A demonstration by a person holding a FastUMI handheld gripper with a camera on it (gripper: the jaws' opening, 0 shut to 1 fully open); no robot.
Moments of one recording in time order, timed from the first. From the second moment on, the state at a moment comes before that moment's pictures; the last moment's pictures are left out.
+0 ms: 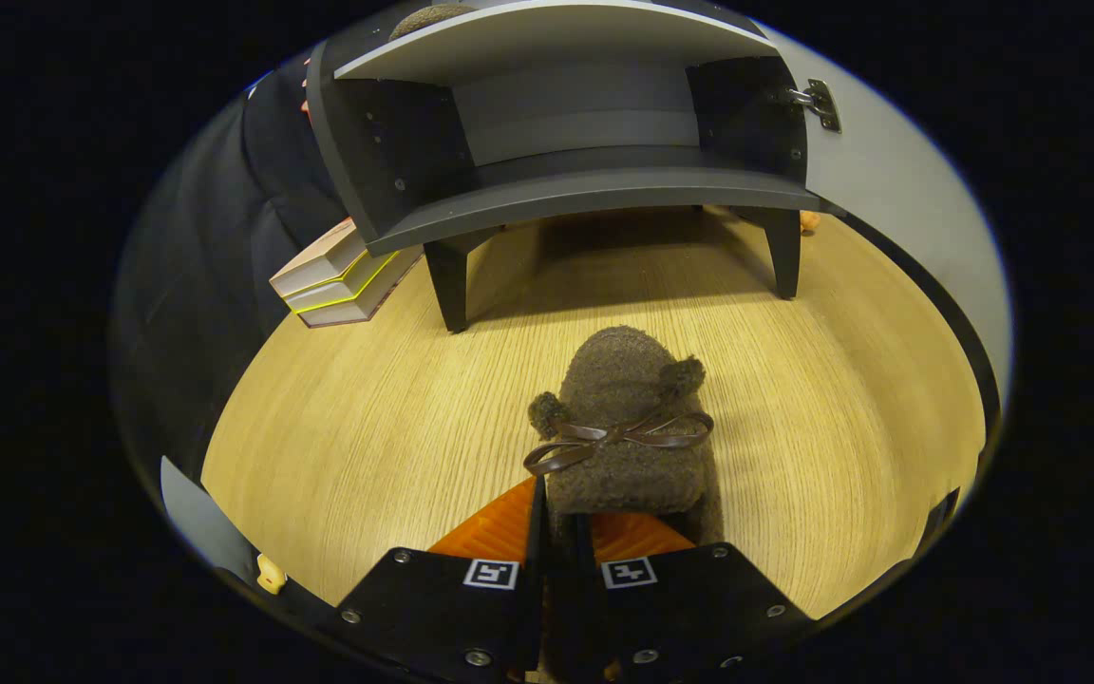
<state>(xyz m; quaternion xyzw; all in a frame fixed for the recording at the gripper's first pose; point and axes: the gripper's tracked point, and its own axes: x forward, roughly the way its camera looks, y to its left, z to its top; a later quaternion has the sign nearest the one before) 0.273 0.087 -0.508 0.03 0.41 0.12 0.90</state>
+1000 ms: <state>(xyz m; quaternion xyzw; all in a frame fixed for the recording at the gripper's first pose) 0.243 0.066 -0.355 0.01 0.32 0.13 0.94</state>
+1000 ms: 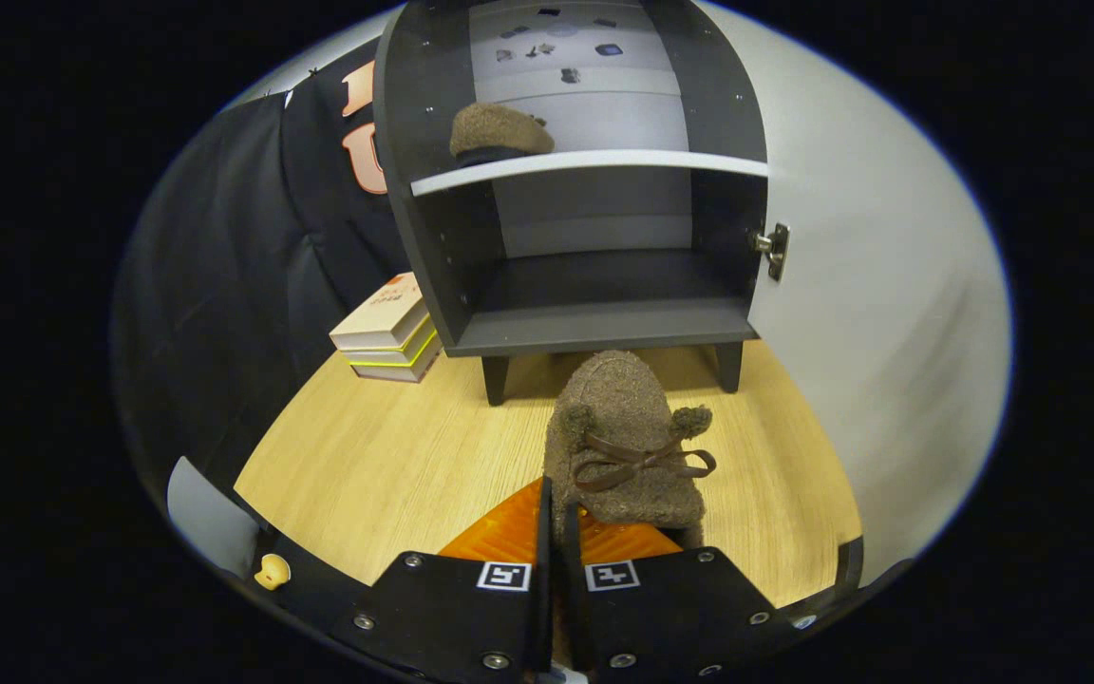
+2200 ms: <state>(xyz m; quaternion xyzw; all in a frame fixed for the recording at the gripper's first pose) 0.449 0.075 -0.123 -0.03 0.16 0.13 0.98</state>
